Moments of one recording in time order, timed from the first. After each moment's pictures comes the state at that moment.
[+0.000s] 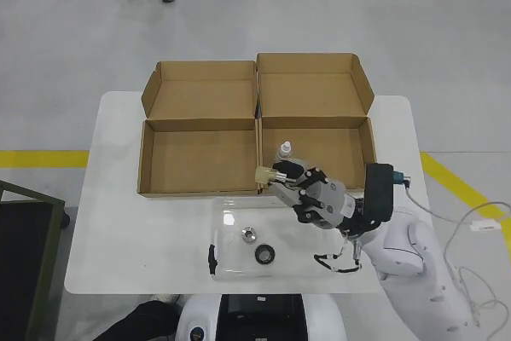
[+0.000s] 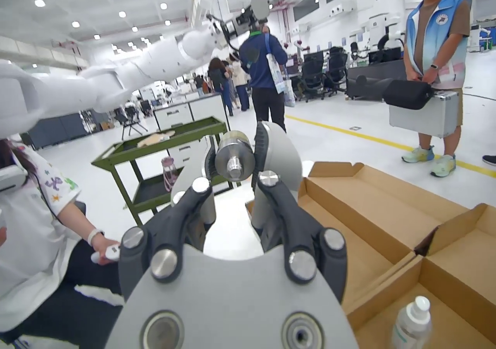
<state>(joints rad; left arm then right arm) -0.23 -0.27 -0.37 -1.29 3.07 0.37 0.06 -1.28 -1.15 1.22 -2.02 -0.75 -0.70 0.09</state>
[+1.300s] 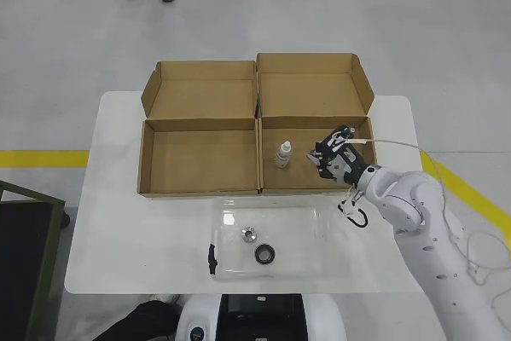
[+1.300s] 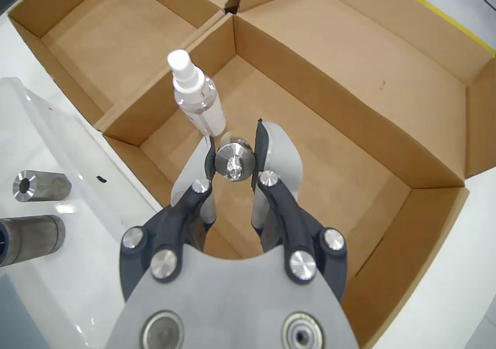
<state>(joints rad) -0.23 -0.27 -0.37 -1.29 3.07 0.37 0.06 -1.05 -1.13 1.24 -1.65 -1.03 -0.45 0.63</state>
